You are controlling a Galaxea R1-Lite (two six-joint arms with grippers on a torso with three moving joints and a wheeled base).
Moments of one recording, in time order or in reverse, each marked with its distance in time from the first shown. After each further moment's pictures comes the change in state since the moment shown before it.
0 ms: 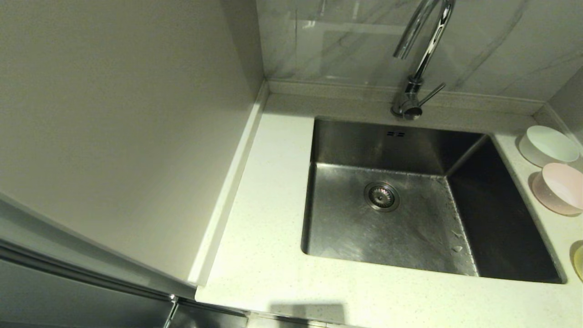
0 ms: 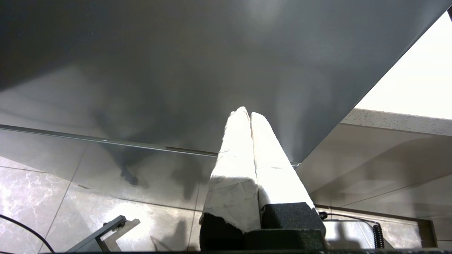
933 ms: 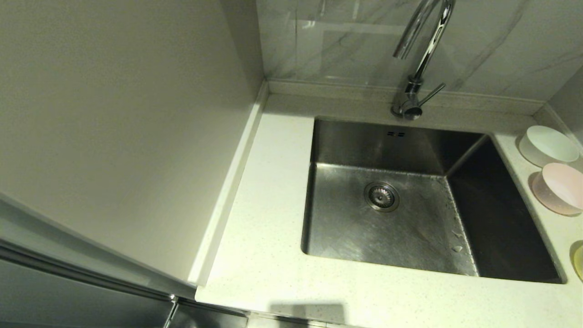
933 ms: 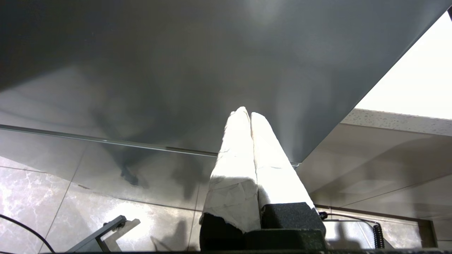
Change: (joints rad) left arm 0.000 0.000 0.000 0.000 0.000 0.000; right arm 0.000 0.000 0.000 -0.001 0.000 0.009
